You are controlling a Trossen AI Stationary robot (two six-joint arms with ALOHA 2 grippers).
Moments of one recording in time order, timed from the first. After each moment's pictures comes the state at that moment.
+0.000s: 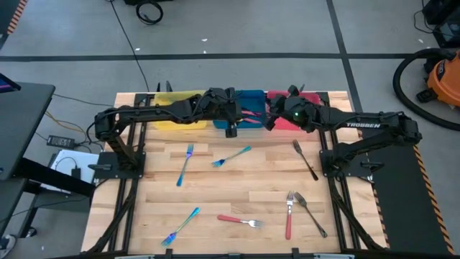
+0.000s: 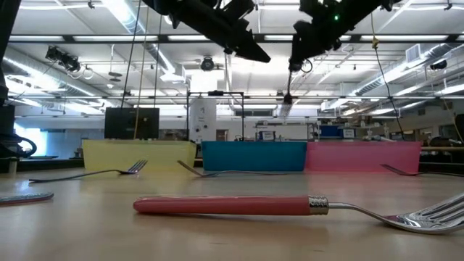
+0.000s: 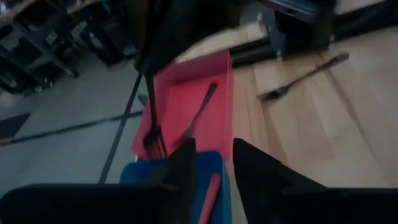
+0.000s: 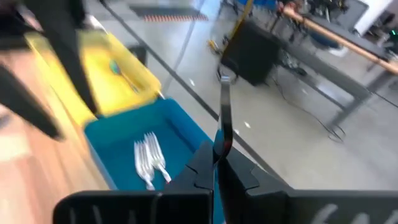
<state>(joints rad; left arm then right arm) 0.27 1.71 1.38 -0.07 -0.02 0.43 -0.23 1.14 0.90 -0.19 0.59 -0.07</state>
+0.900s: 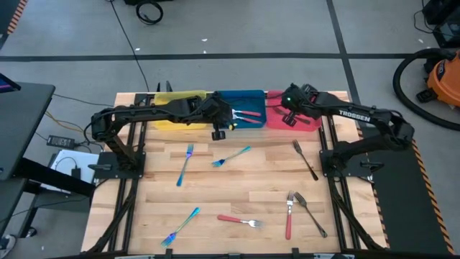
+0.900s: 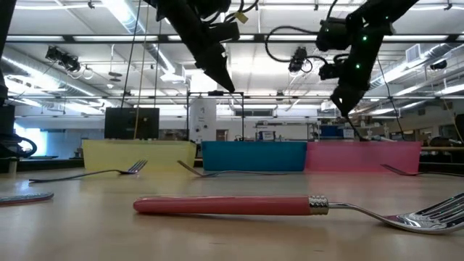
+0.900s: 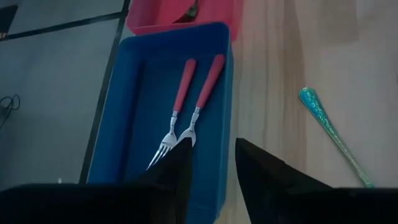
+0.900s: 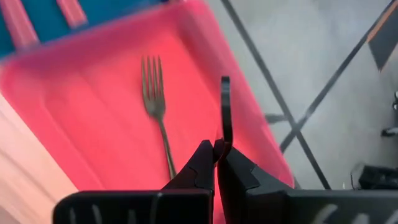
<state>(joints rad) 0.27 1.68 1.38 -0.49 -0.21 0.34 -0.60 1.23 0.90 -0.75 0.50 -0.14</state>
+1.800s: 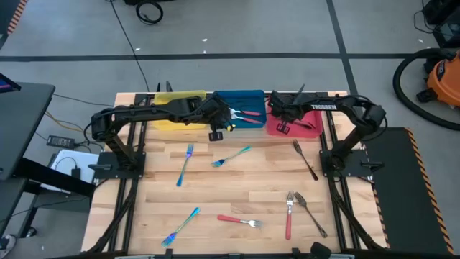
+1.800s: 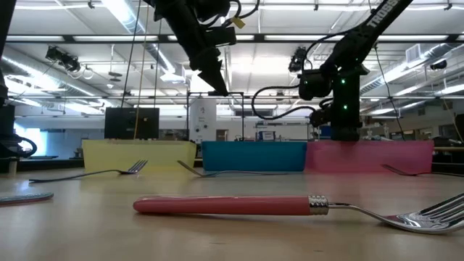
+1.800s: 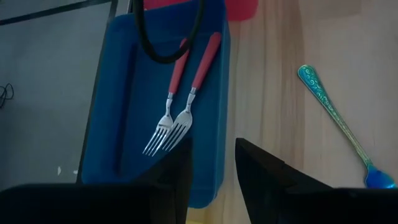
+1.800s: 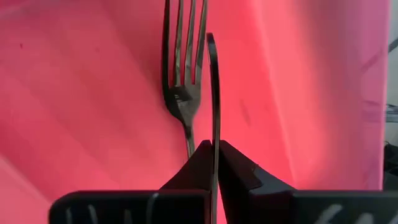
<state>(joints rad) 0.27 1.68 1.38 -0.56 -0.21 0.35 -0.65 1.60 0.90 -0.69 0.40 -0.16</state>
